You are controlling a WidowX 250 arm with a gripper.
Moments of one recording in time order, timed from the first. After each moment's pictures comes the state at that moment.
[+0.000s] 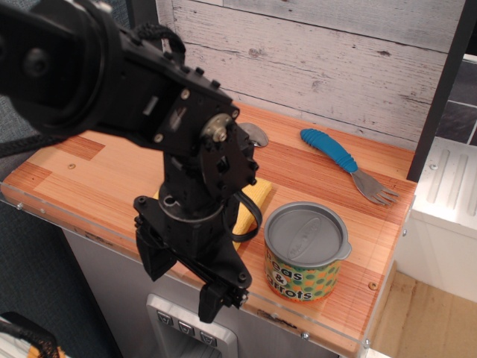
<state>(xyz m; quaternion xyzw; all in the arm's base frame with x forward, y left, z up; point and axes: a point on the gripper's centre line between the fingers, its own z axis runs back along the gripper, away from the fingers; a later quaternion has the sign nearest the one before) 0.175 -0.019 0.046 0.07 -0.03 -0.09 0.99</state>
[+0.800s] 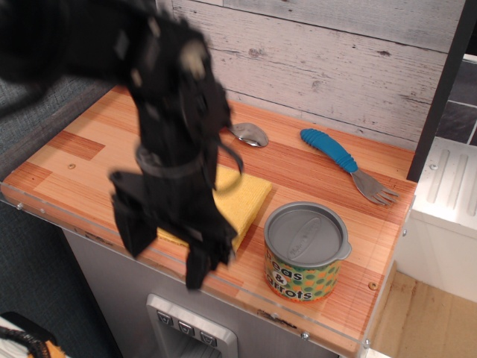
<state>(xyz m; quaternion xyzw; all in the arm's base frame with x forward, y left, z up) 0.177 -0.002 0.077 0.04 -0.01 -0.02 1.00</state>
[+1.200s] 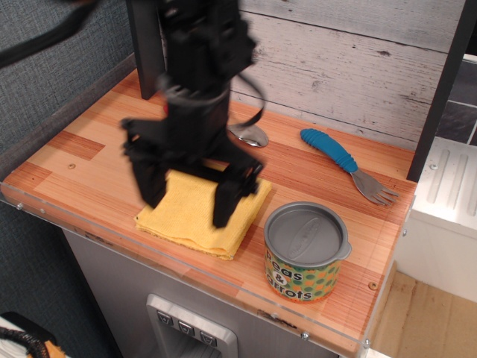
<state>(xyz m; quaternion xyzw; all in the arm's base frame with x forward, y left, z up) 0.219 0.001 0.093 0.06 -0.01 0.12 0.99</state>
